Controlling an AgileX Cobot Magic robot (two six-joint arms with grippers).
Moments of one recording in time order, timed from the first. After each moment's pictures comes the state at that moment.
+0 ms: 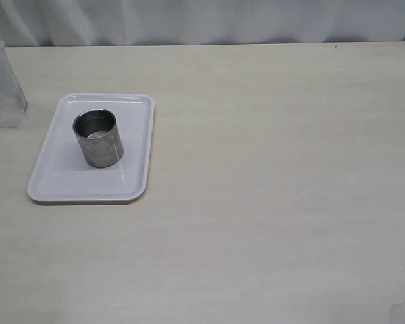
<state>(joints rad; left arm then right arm) 0.01 0.00 0.00 0.01 0.31 0.03 0.07 0.00 0.00 -0.11 0.23 0.00</state>
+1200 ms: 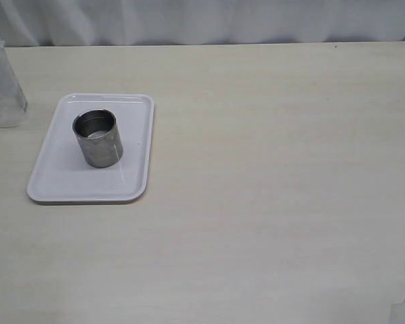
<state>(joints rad) 0.01 0.00 0.00 0.01 0.31 0.03 0.07 0.00 0.00 -0.10 0.33 0.04</state>
